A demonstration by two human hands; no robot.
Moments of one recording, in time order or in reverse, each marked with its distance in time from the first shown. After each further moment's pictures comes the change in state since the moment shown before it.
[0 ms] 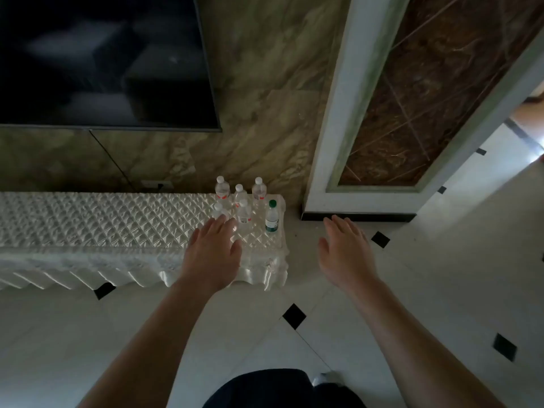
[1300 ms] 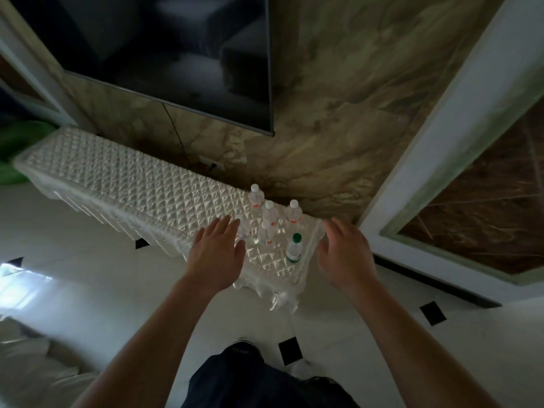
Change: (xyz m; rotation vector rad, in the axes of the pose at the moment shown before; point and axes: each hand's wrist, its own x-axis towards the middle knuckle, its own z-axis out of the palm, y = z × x) left_hand 0.162 0.043 0.031 0.085 0.008 -0.405; right_hand 0.266 0.032 0.006 0.003 -0.130 -0.454
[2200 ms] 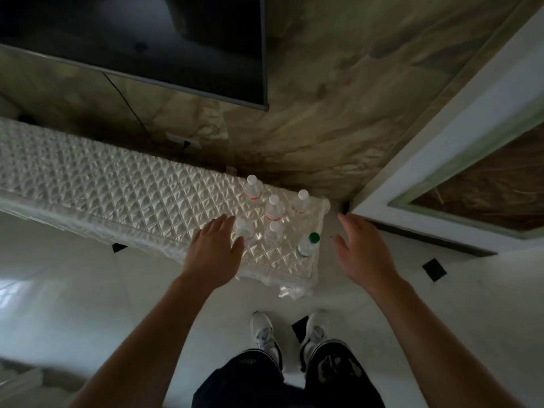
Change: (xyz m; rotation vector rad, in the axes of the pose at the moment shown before) left_hand 0.153 -0.097 0.055 -0.140 -0.183 0.083; right_hand 0.115 -0.017 0.079 0.148 -0.097 0.230
